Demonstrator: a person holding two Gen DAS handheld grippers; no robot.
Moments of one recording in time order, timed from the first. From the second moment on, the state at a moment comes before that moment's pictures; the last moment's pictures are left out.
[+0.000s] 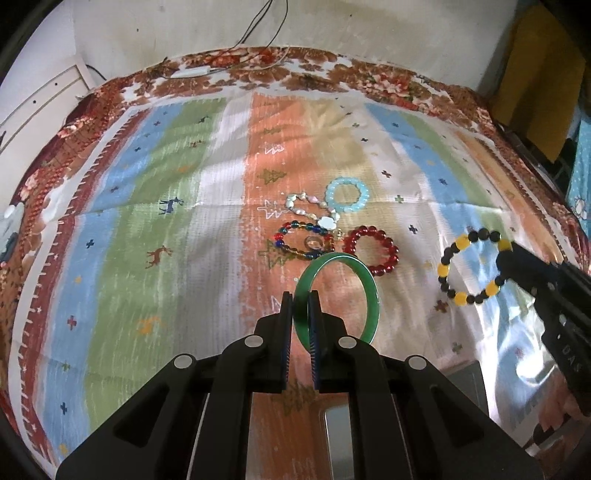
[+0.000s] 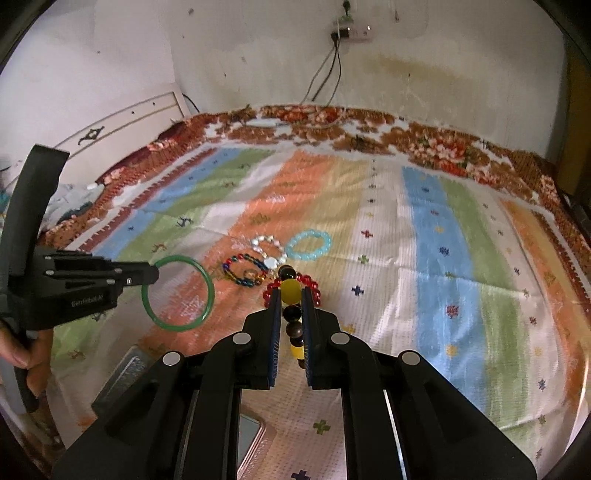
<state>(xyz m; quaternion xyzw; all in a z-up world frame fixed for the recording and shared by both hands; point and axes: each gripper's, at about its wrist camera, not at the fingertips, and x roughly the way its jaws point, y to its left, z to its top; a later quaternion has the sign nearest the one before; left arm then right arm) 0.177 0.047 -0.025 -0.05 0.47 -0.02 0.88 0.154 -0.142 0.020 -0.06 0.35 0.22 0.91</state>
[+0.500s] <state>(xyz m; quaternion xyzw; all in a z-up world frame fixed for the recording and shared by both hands) 0.131 0.040 -0.005 -0.05 0.43 -0.03 0.90 0.120 -0.147 0.037 -0.07 0.32 0.23 0.92</state>
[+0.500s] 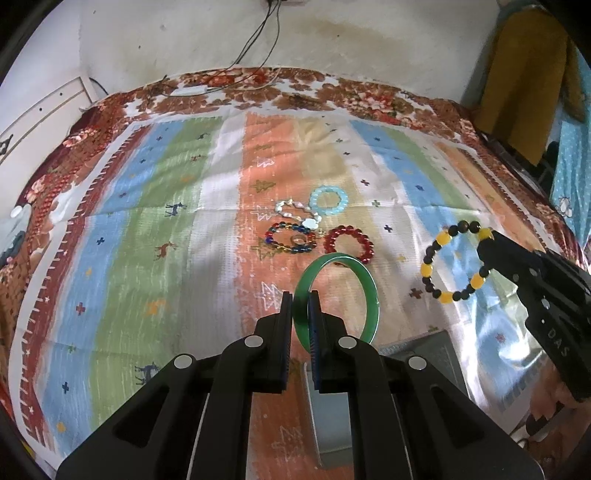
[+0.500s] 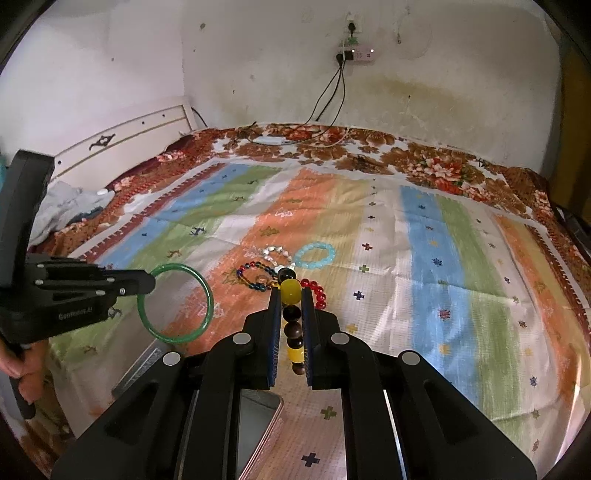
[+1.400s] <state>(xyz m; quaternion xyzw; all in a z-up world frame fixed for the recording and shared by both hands) 0.074 0.016 -0.007 -0.01 0.42 -0.06 0.91 0.063 -0.150 0.039 -0.06 0.33 0.27 0.90</state>
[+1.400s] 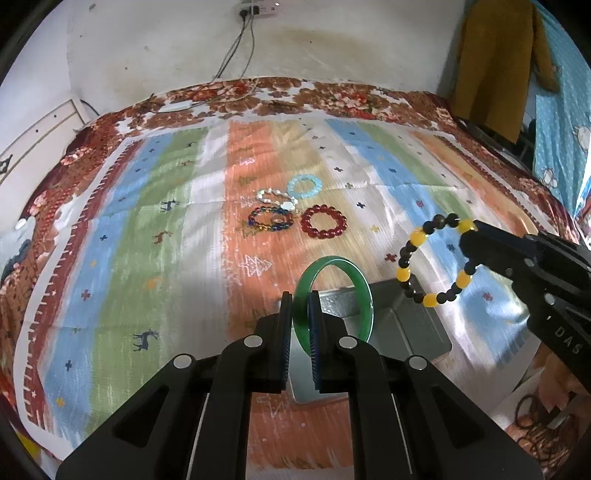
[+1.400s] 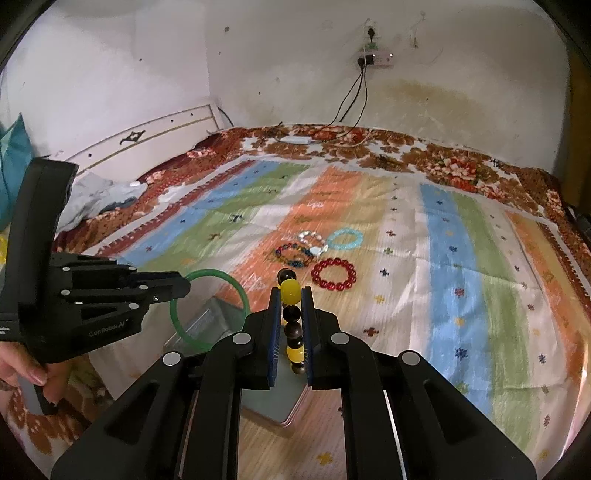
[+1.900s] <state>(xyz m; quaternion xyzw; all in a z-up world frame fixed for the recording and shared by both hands) 0.079 0.016 -0.012 -0.01 0.43 -0.05 0.90 0.072 -0.151 0.026 -0.05 0.37 0.27 0.89</state>
